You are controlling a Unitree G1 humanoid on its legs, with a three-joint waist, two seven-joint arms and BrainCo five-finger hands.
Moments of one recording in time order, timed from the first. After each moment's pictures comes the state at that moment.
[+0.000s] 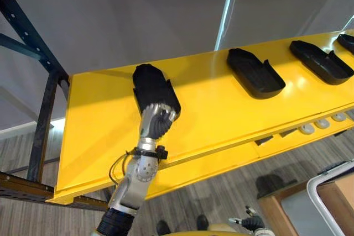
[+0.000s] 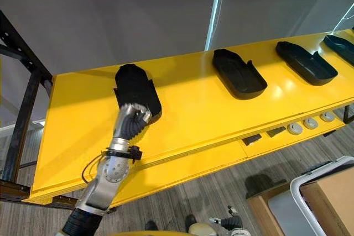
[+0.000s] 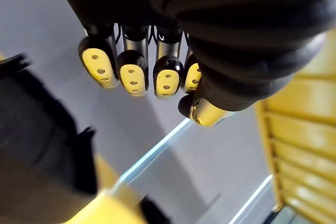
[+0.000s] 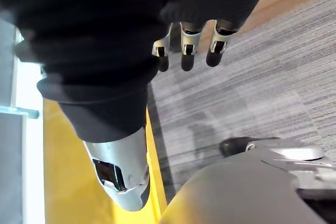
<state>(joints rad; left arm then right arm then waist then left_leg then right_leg) -0.01 0.17 -0.09 -0.46 0.47 -0.22 0.38 0.16 -0.11 -0.03 1.00 -0.02 -0.11 -0.09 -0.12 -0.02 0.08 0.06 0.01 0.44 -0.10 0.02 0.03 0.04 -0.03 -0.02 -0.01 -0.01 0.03</state>
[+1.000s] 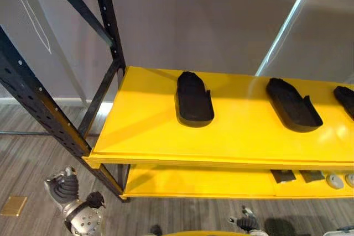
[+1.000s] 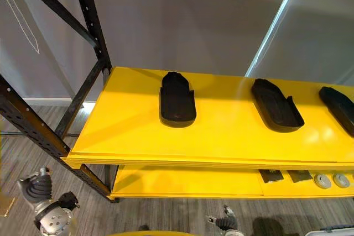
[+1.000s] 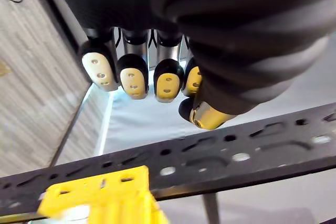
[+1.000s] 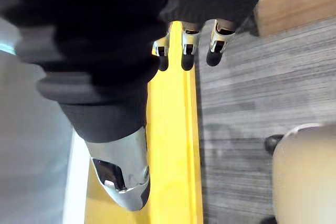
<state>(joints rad) 0.36 -0.07 0.38 0.23 0.15 -0.09 0.50 0.21 0.01 -0.03 0.83 -0.01 -0.08 -0.13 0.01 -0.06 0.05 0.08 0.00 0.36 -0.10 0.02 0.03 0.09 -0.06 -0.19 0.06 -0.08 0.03</state>
